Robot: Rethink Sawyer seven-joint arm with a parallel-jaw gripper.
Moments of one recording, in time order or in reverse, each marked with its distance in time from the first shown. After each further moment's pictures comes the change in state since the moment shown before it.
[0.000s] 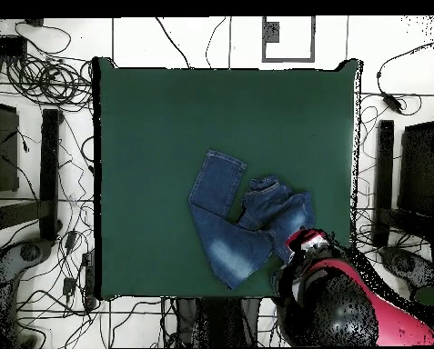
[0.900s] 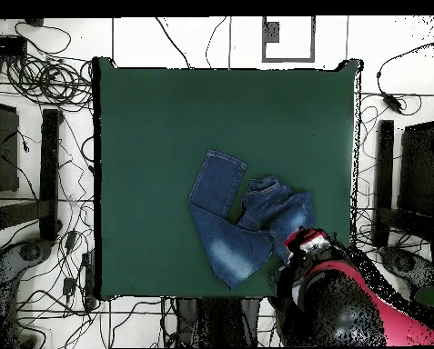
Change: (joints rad) arm 0.015 -0.038 0.000 -0.016 0.021 0.055 0.000
